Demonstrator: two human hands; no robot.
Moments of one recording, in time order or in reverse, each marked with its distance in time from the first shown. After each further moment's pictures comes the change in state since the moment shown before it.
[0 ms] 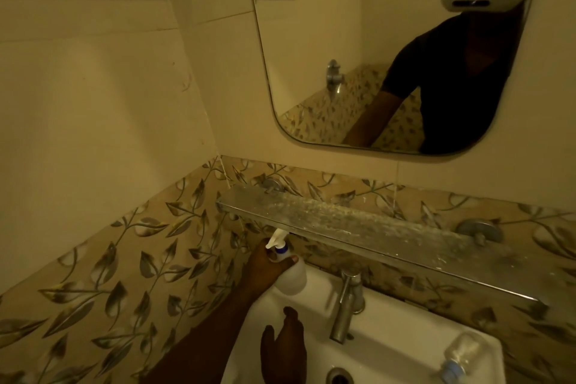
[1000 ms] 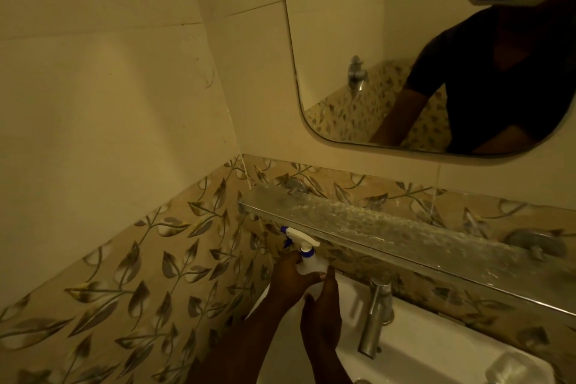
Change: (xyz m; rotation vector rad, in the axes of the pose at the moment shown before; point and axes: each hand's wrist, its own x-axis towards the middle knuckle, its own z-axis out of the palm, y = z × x) left_hand 0.000 -0.016 0.013 0.153 -0.022 0.070; right_hand 0.072 -0.008 0.003 -0.028 0.300 0.191
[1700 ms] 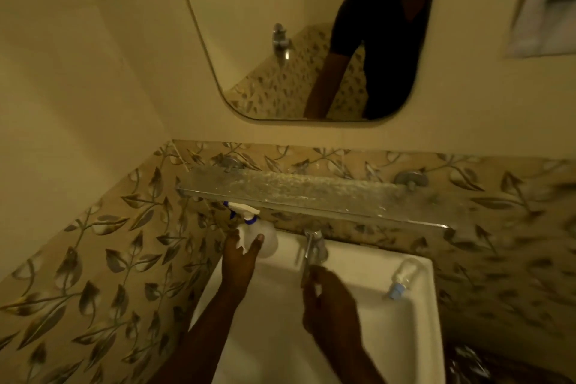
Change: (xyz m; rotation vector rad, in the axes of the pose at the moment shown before) left_hand -0.070 0.028 0.003 -0.372 0.110 -0.206; right_hand -0.105 0.003 -0.172 -0.260 0.078 -0.220
